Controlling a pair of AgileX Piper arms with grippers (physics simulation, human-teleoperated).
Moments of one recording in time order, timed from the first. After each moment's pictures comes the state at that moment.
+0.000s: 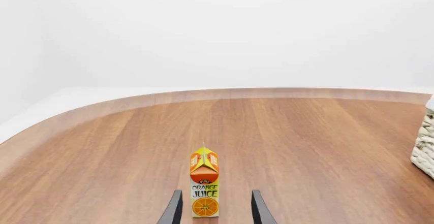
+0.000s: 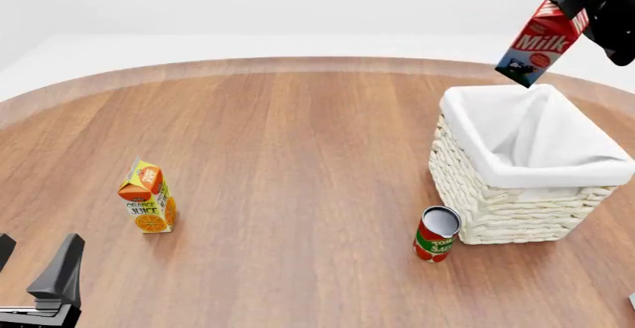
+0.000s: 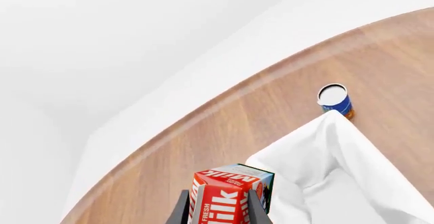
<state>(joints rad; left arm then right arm) 0.00 0.01 0.00 0.00 0.00 -0.02 1.21 -1.23 0.35 0.62</state>
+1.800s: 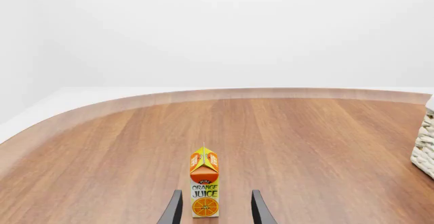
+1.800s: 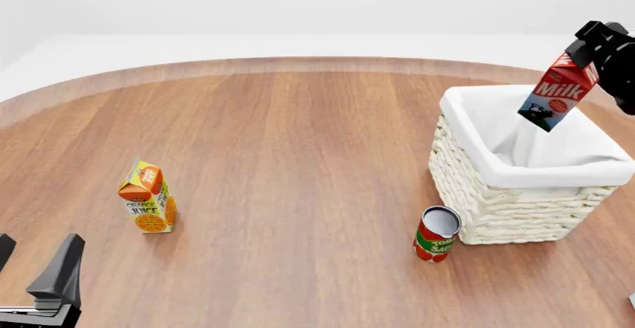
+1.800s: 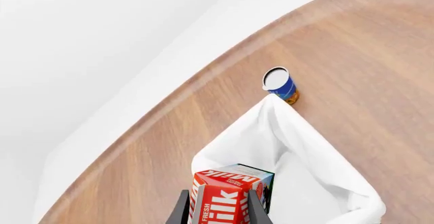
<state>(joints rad) 0.00 0.01 0.00 0.00 0.00 -0.16 1.24 -1.07 0.27 0.64</state>
